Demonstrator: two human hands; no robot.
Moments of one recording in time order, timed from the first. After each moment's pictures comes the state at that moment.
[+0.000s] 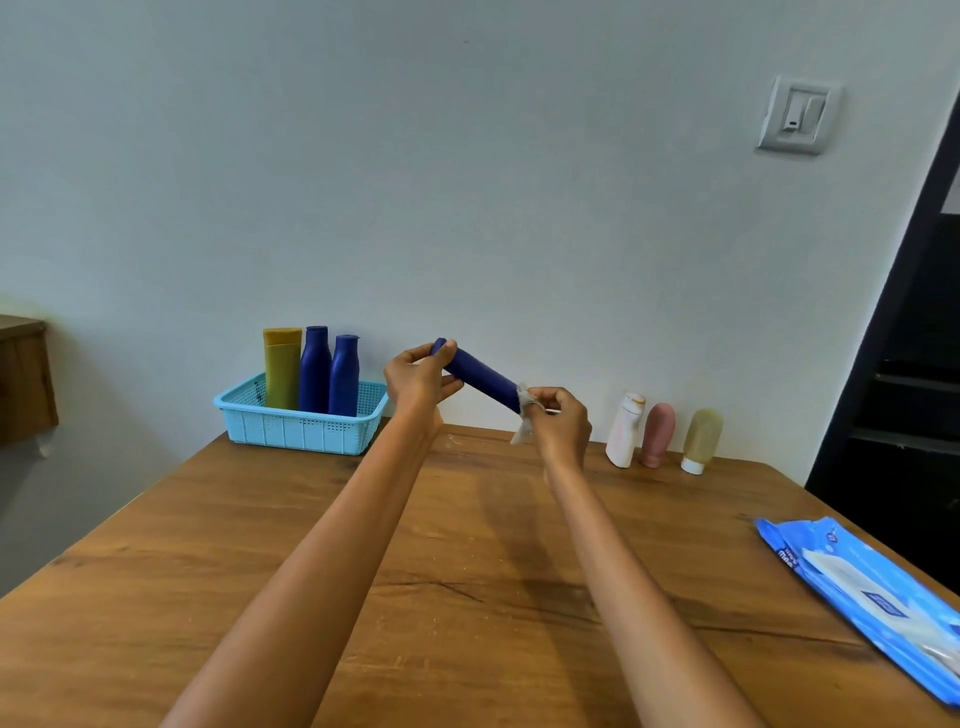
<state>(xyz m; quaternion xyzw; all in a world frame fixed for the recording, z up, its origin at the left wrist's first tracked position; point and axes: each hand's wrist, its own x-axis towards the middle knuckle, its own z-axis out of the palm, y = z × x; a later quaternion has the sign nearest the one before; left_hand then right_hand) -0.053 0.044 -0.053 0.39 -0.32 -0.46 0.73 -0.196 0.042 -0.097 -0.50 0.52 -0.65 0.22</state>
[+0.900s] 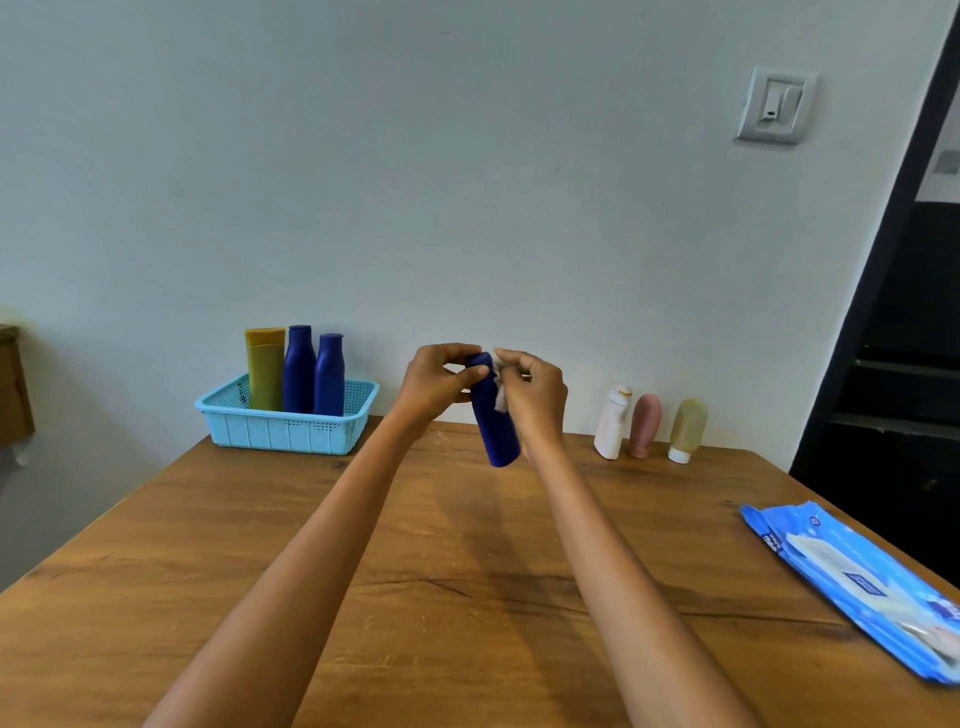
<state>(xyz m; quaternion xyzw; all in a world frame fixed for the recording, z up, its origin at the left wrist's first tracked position) -0.059 0.047 -0.057 0.42 -0.66 -0.28 0.55 -0.183 0.052 -0.069 -0.57 0.48 -0.63 0.22</state>
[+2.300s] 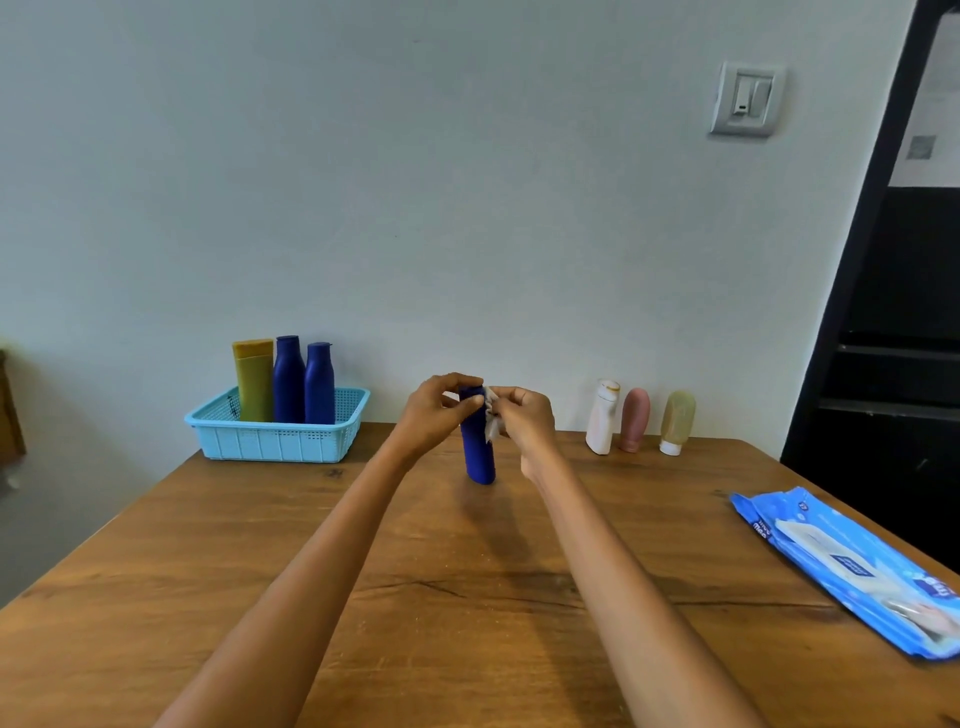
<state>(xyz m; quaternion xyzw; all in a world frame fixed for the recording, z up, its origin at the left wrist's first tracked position) -0.064 0.035 -0.087 0.44 -0.73 -0.21 0.48 -0.197 0.039 -0.092 -0.50 0.50 -0.59 0.38</state>
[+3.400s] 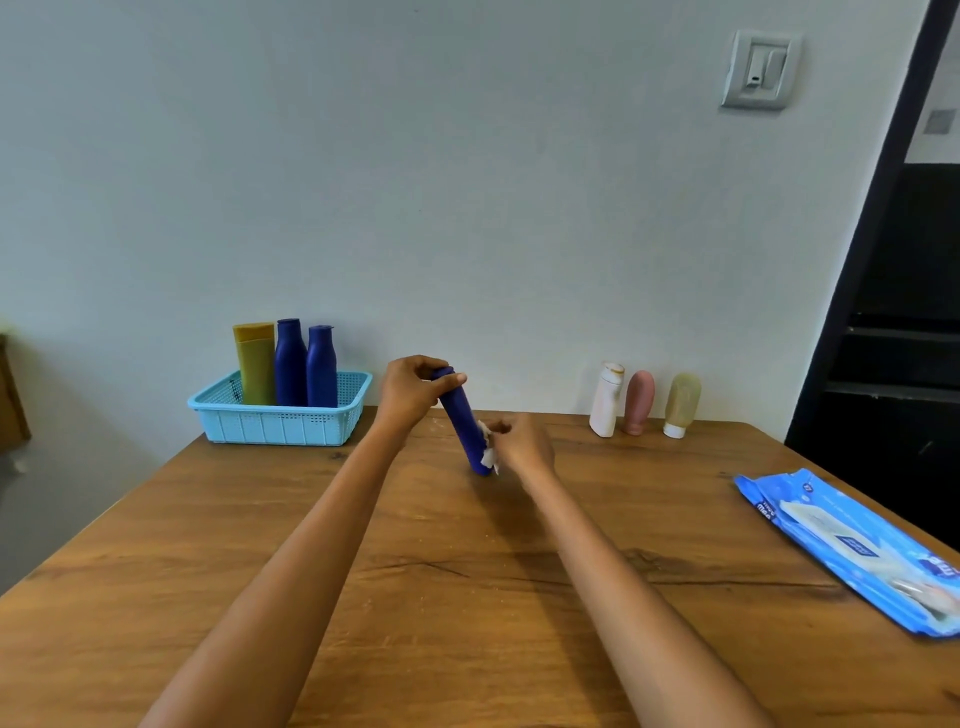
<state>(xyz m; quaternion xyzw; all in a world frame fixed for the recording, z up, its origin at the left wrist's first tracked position) -0.049 0.029 -0.086 0.51 -0.62 -0.22 0.55 -0.192 0.038 -0.133 -0.60 0.66 -0.38 0.23</state>
